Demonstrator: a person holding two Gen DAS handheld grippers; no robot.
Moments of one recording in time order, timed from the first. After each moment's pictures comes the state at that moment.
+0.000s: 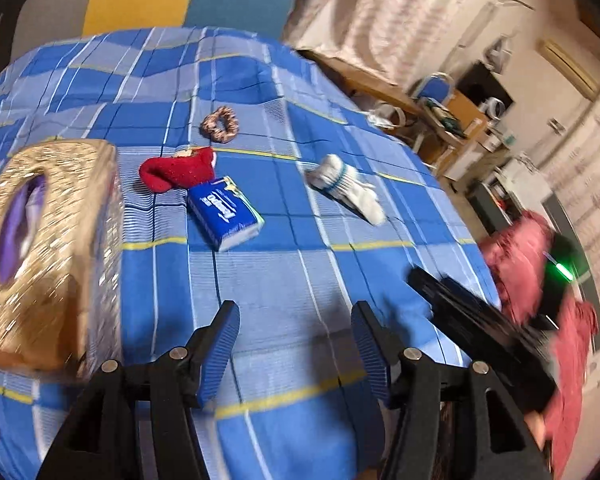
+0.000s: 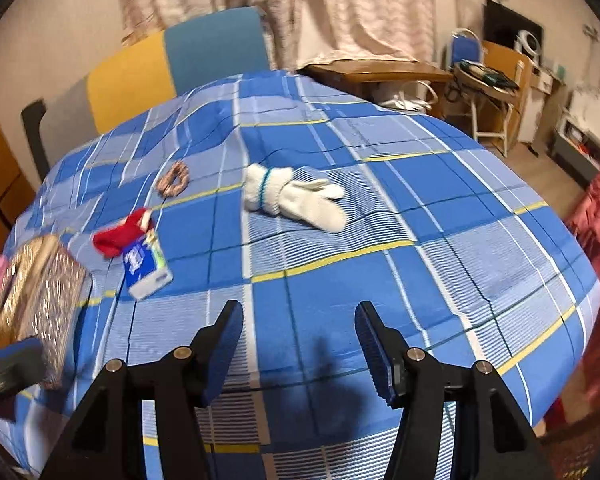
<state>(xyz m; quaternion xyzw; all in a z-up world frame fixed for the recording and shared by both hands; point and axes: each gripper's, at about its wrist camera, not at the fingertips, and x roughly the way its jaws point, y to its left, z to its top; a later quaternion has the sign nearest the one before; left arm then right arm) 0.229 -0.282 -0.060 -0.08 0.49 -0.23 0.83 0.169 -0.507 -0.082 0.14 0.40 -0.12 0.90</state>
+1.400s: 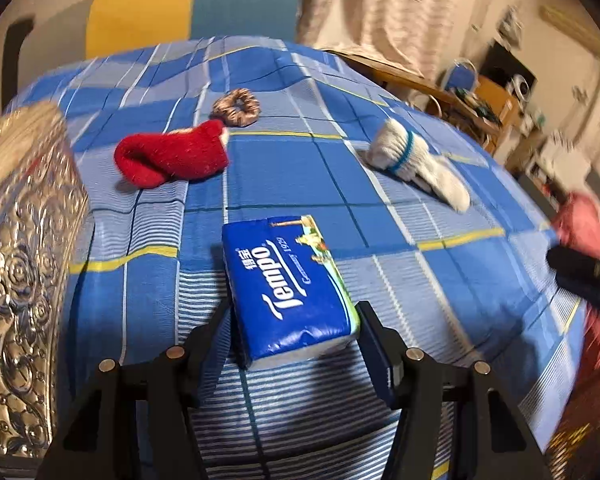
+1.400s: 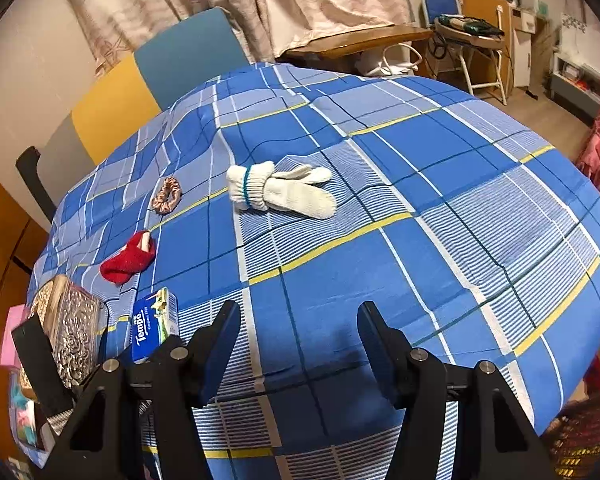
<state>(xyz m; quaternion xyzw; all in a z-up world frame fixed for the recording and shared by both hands) 0.244 -0.316 -0.151 0.03 0.43 -0.19 0.88 0.170 -0.530 -0.094 0.22 0.41 -0.10 0.88</state>
